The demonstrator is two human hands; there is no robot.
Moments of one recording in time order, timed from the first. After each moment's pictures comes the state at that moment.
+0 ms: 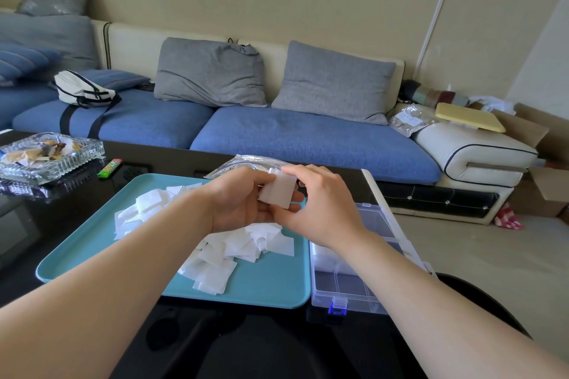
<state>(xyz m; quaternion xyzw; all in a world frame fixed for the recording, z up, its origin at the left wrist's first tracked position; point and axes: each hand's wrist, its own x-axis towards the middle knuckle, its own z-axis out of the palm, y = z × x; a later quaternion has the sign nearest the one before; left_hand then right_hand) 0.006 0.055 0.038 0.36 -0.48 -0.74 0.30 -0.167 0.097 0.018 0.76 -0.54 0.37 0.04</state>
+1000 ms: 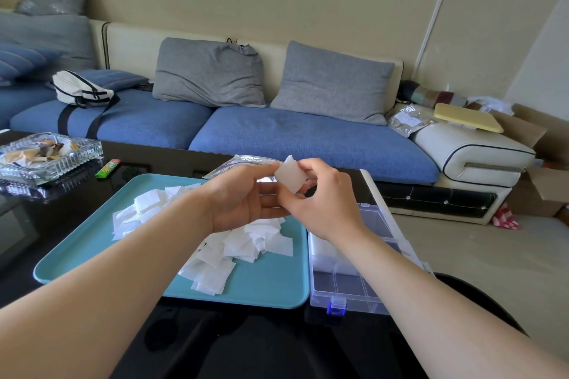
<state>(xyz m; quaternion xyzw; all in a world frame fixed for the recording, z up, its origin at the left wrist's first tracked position) 0.004 0.056 0.040 0.32 -0.48 -0.75 0.32 -0.171 0.091 0.015 0.67 -0.58 0.47 -0.06</state>
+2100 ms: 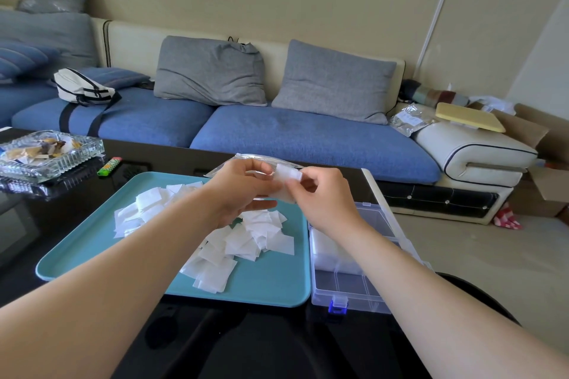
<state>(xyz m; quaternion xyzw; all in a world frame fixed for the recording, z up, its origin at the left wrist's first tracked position) 0.007 0.043 0.029 0.45 -0.55 -0.59 0.40 -0.171 0.080 0.011 0.65 -0.60 0.45 -0.13</state>
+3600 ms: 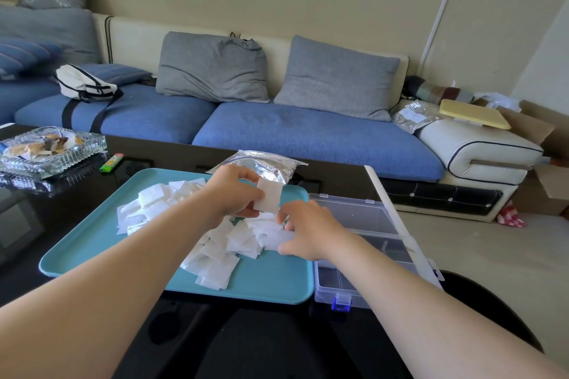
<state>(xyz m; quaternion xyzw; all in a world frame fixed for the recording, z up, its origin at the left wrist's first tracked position) 0.017 0.032 0.013 0.57 -0.58 -0.48 0.33 -0.158 0.088 -0.010 0.75 -0.65 0.04 -0.12</state>
